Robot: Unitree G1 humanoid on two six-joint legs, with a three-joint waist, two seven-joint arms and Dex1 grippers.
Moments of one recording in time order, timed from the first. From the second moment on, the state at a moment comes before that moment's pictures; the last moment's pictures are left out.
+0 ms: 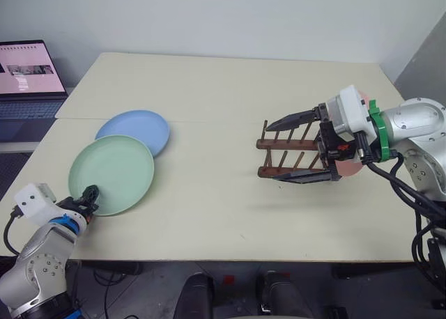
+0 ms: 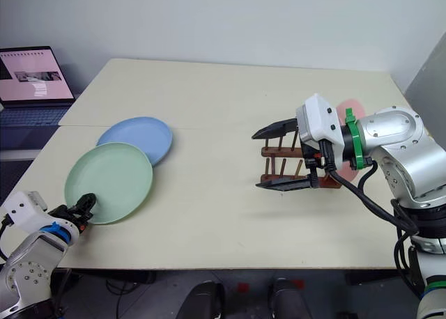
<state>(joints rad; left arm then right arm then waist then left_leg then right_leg) -0.05 0.41 0.72 -0.12 -0.63 0.79 -0.09 -0.76 -0.83 0.11 -0.32 0.57 0.50 1.26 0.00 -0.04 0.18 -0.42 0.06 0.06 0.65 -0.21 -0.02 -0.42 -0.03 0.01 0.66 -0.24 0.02</state>
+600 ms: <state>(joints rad) -0.01 0.38 0.79 -0.41 -1.00 0.89 -0.03 -0.75 -0.82 0.11 -0.30 0.52 0.46 1.26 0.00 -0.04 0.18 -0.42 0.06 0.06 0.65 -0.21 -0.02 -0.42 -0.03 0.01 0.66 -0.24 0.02</state>
